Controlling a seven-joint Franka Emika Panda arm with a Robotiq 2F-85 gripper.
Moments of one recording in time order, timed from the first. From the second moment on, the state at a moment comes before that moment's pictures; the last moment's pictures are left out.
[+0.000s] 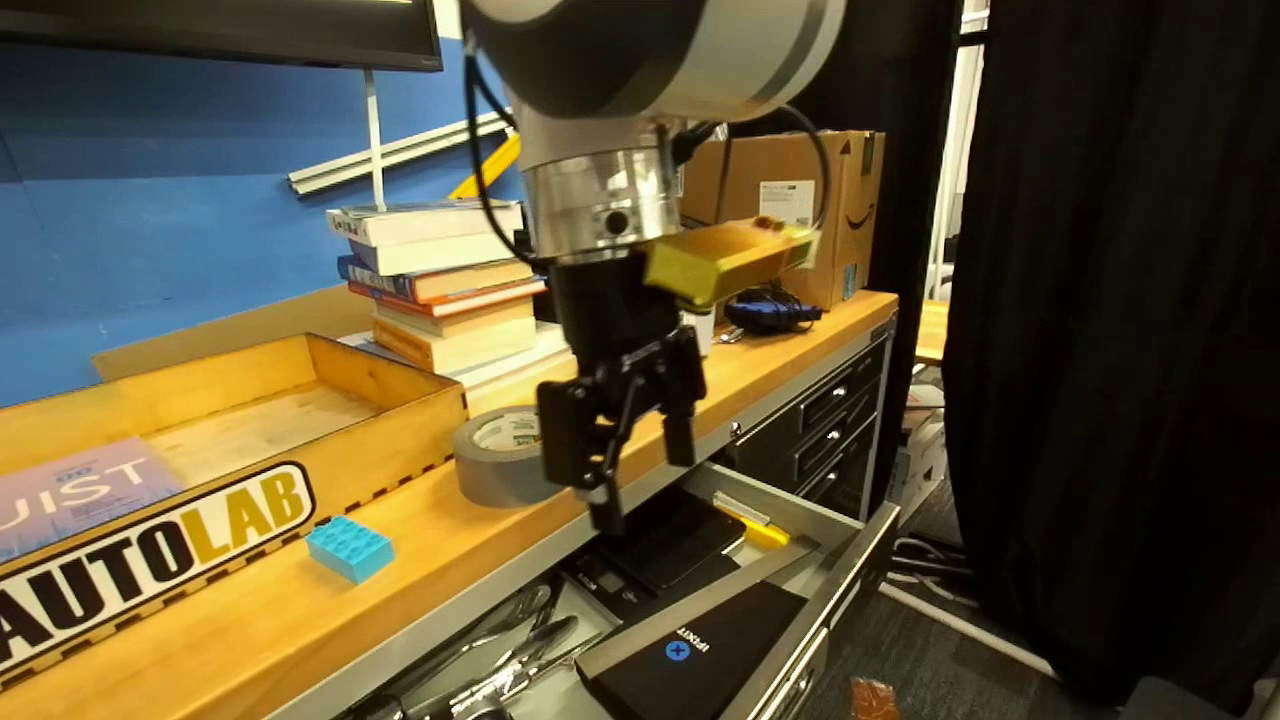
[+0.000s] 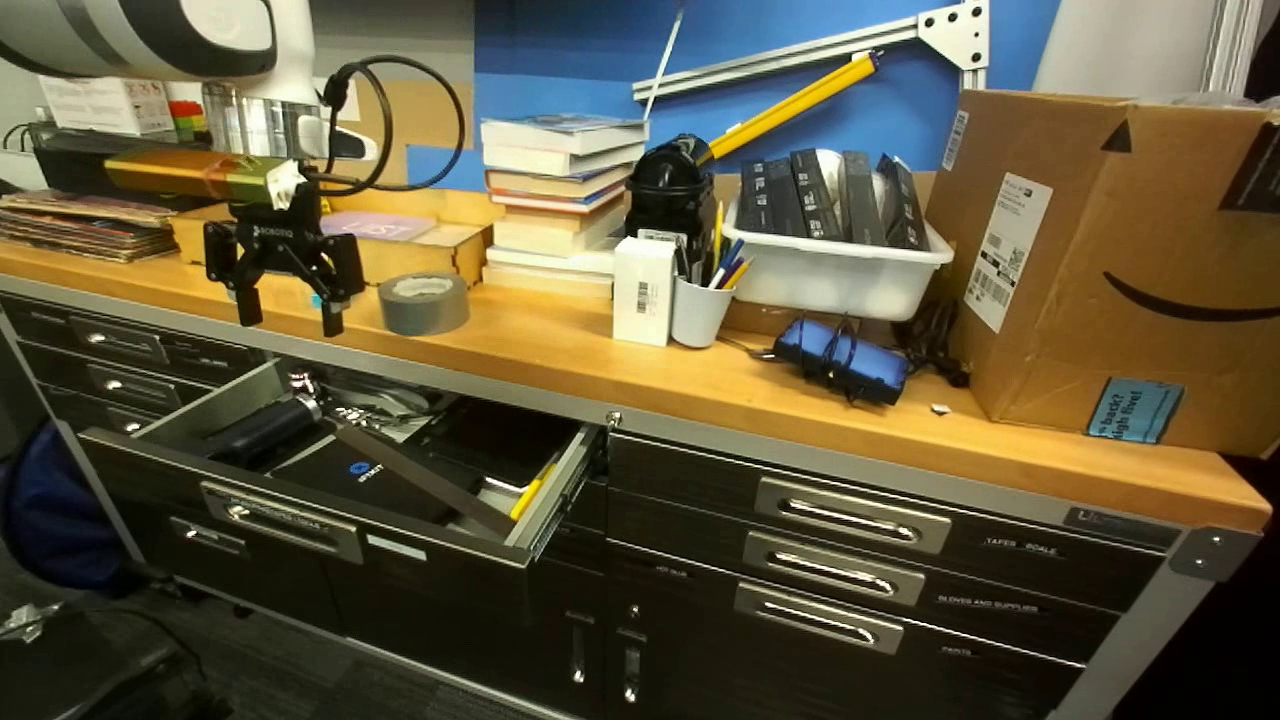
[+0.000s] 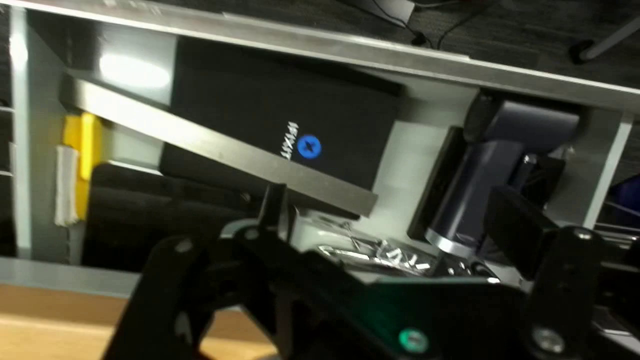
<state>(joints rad) 0.20 -0.14 0.19 -2.27 0.02 2.00 -0.04</state>
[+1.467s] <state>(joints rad) 0.41 0.45 0.22 -1.72 -0.19 2.26 0.18</state>
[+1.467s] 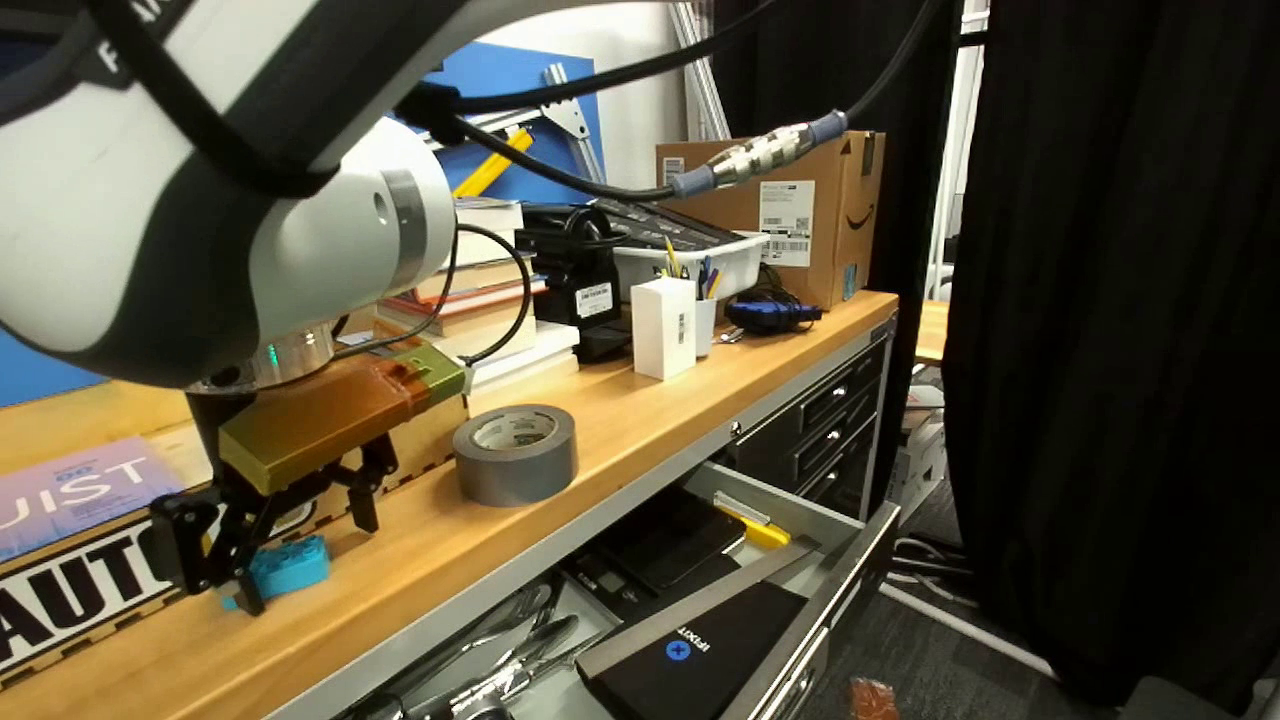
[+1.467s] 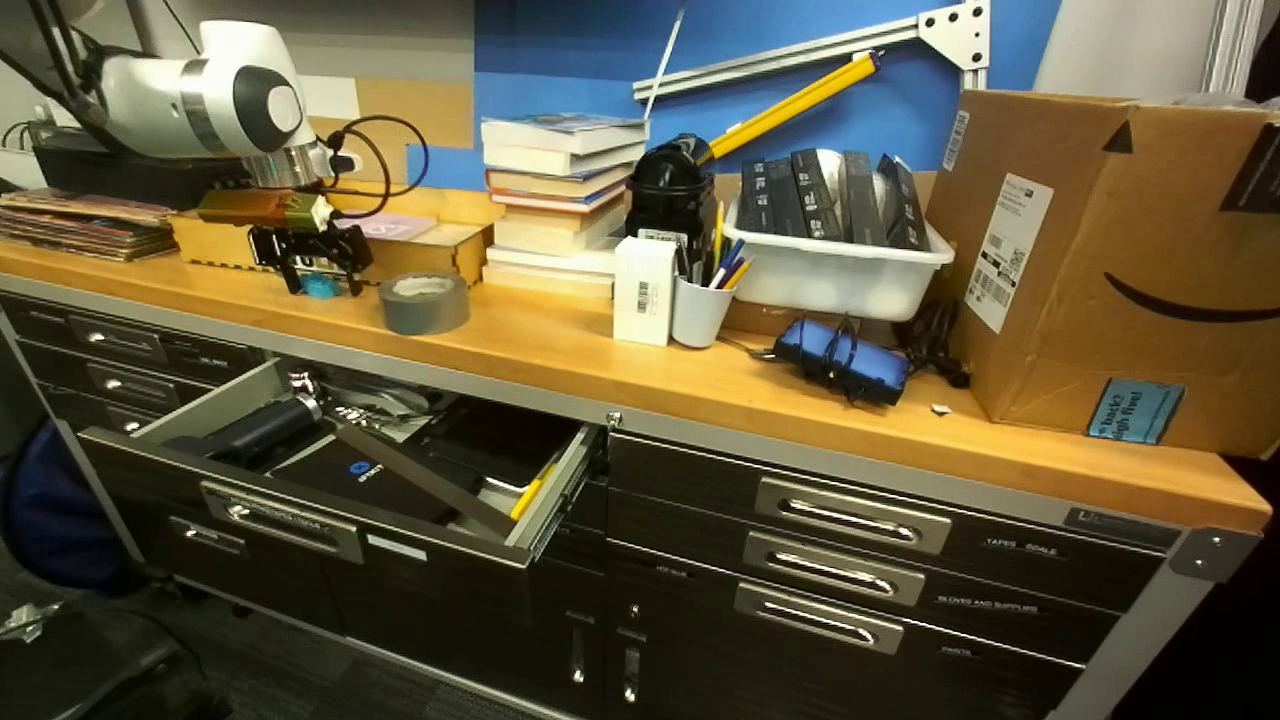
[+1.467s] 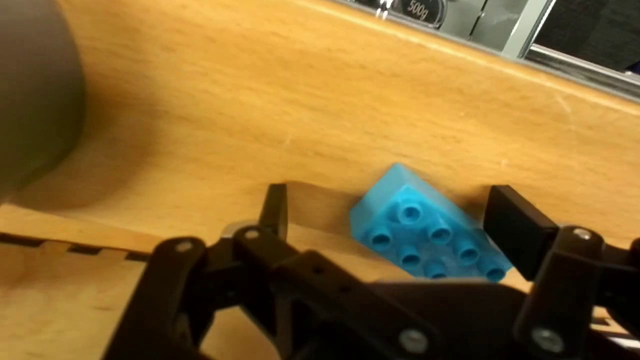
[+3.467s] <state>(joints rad) 0.13 0.05 0.10 -2.41 0.00 2.24 0.09</state>
